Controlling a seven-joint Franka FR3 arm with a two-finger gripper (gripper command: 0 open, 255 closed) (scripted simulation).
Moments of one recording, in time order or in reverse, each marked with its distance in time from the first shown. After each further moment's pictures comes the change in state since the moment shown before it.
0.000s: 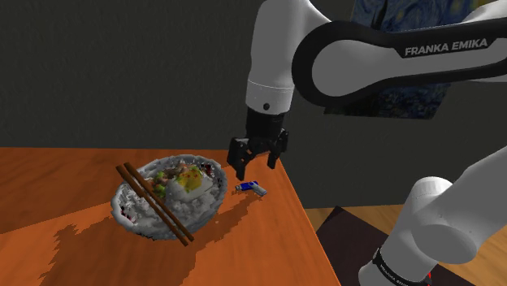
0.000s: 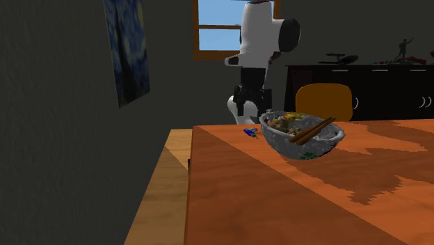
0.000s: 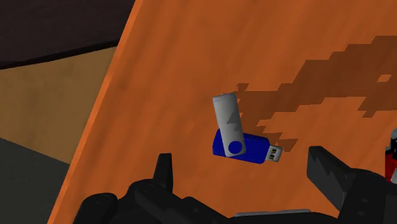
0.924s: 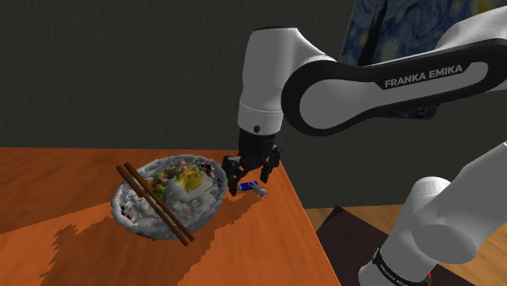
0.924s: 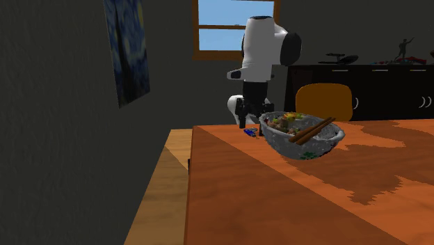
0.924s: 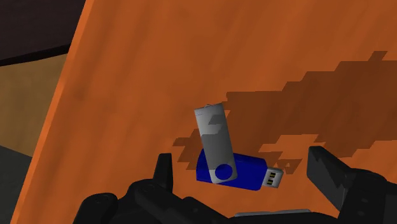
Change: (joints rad) arm 0.002 0.044 0.038 -0.065 -0.004 0.120 0.033
